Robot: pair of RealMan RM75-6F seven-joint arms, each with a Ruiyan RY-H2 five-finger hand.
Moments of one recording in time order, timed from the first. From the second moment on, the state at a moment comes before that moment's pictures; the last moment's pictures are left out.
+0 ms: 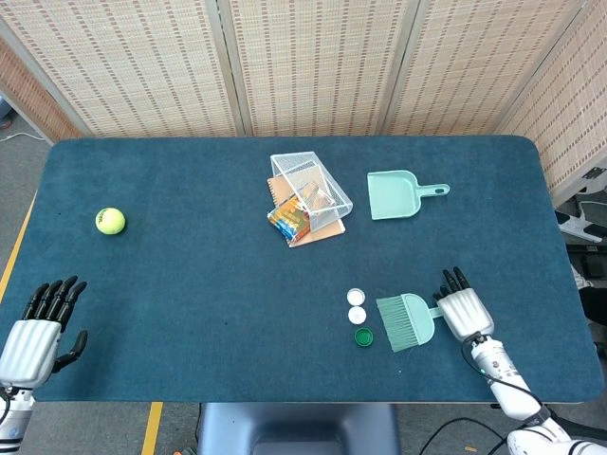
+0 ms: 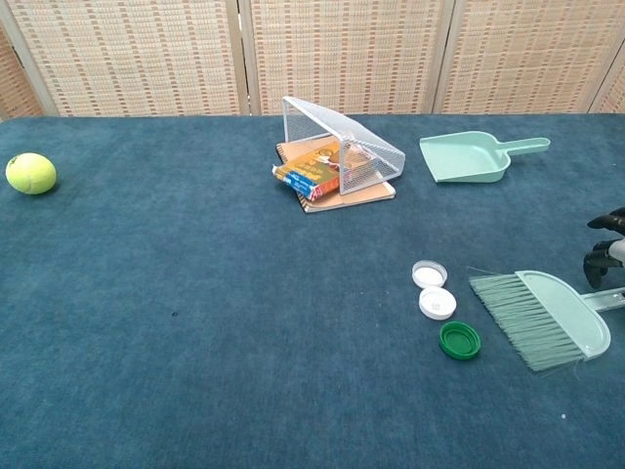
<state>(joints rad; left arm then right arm) -0.12 -1.17 -0.02 -1.54 1.56 1.48 0.07 0.37 -1.45 0.02 -1.30 -1.35 1.01 -0.61</state>
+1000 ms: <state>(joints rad) -0.12 -1.16 -0.01 -1.53 1.56 1.49 0.04 0.36 -1.52 0.01 -1.24 -1.37 1.10 -0.58</state>
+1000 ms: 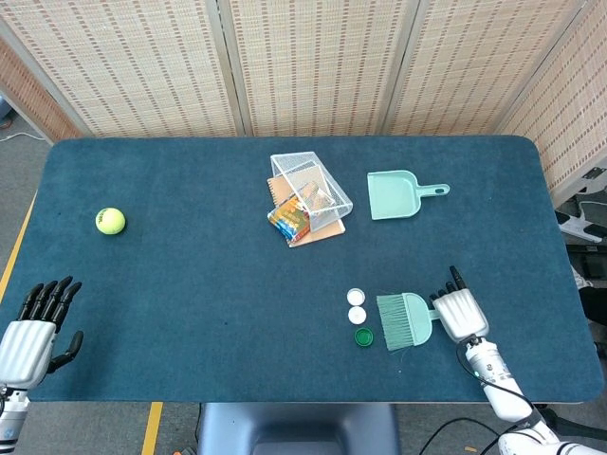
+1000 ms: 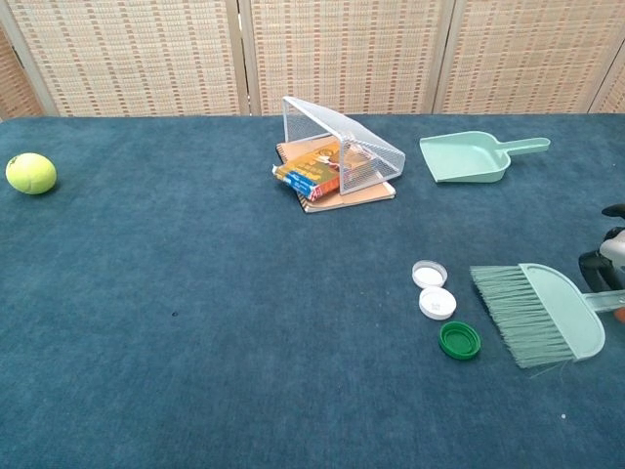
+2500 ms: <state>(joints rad) -0.11 -1.15 0.01 -1.54 1.61 1.52 0.01 0.56 -1.19 0.04 -1.95 -1.28 1.04 -1.40</state>
